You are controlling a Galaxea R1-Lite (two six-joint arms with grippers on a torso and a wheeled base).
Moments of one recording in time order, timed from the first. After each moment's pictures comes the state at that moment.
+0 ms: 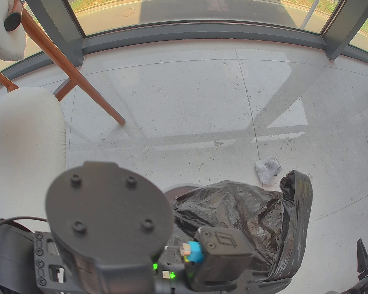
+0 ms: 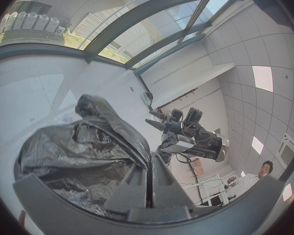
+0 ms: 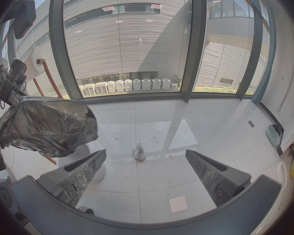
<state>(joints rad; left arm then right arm) -1.18 1.57 -0.85 -0.40 -0.34 -0.19 0.00 0.02 -0.02 0.00 -0.03 0.02</state>
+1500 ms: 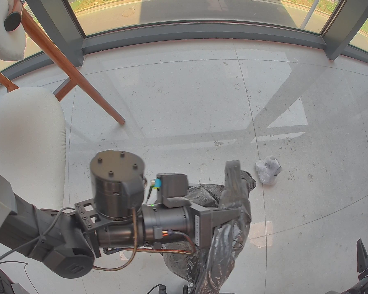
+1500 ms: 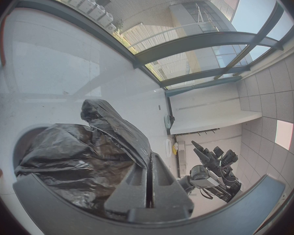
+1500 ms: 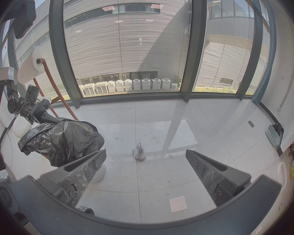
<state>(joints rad) -0.83 1.80 -0.70 -0.89 -0.42 -0.53 0.00 0.02 -0.02 0.00 -0.03 0.02</state>
